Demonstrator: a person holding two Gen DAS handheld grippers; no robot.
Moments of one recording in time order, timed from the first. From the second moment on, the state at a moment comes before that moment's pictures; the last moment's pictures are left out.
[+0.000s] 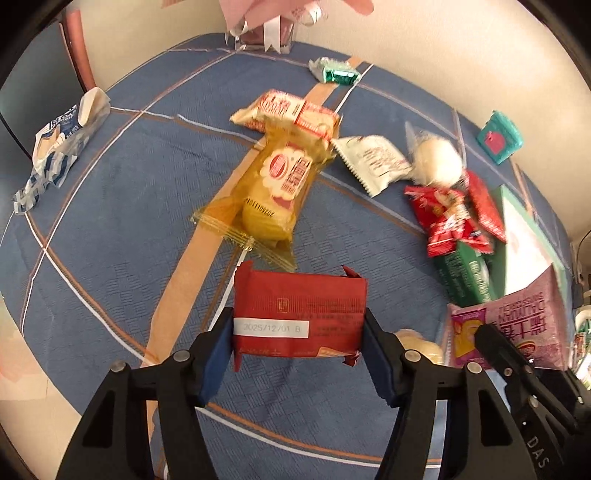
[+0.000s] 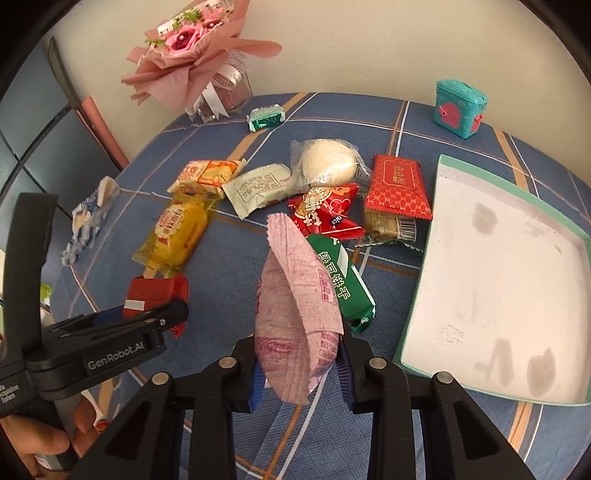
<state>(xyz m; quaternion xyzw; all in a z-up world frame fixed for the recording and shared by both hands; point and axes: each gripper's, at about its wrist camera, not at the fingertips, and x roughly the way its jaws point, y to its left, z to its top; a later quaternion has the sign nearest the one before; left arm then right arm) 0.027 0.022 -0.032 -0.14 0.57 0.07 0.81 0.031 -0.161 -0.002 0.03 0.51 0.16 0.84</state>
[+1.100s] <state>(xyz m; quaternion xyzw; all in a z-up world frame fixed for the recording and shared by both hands) 0.084 -0.177 0.045 -0.03 0.52 -0.07 0.85 0.042 -0.363 0.049 0.18 0.44 -0.08 0.88</state>
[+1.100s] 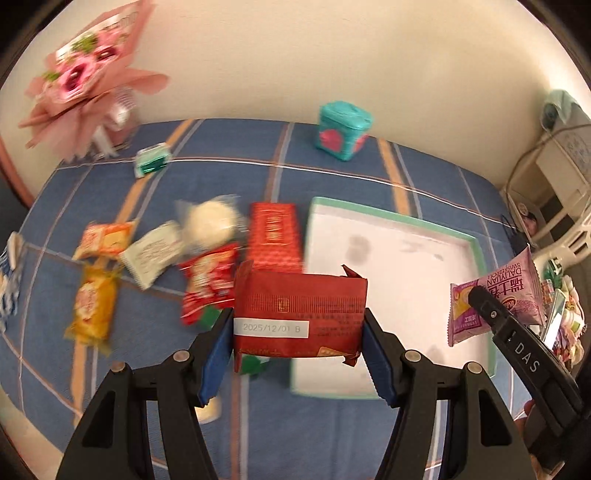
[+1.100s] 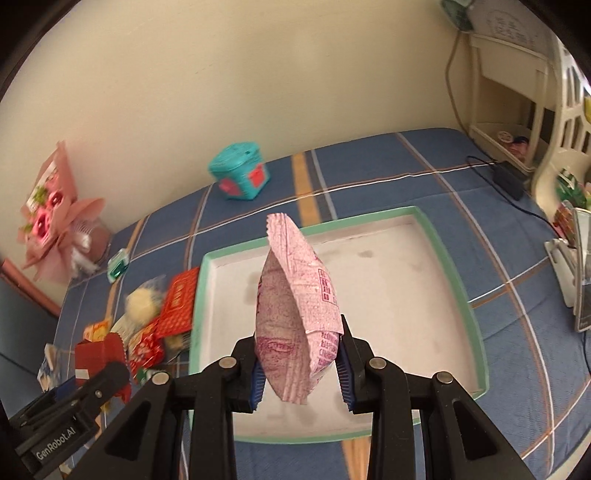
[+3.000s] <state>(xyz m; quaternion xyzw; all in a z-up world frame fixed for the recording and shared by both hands) 0.155 -0.268 -0.011 0.01 0.53 -0.04 0.85 0.089 -0.448 0.002 0.16 0.48 -0.18 0.84</state>
